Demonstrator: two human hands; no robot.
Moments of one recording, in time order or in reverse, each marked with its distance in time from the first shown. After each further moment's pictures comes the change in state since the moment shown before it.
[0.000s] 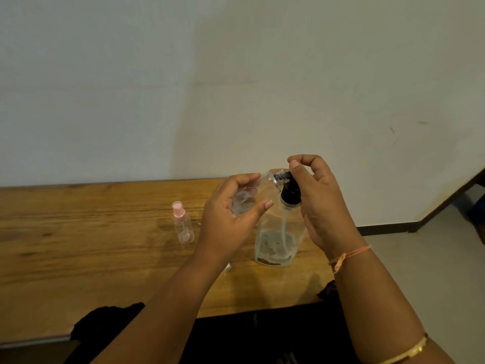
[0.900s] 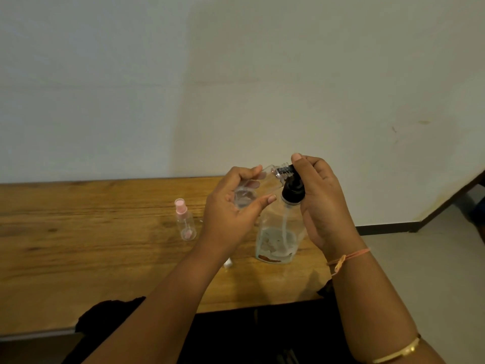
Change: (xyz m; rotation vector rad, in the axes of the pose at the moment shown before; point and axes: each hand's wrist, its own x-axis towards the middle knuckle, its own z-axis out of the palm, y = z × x) left_hand 0.005 0.006 0.000 -0.033 -0.012 0.045; right_hand -0.002 0.001 -0.001 0.136 -0.007 0.004
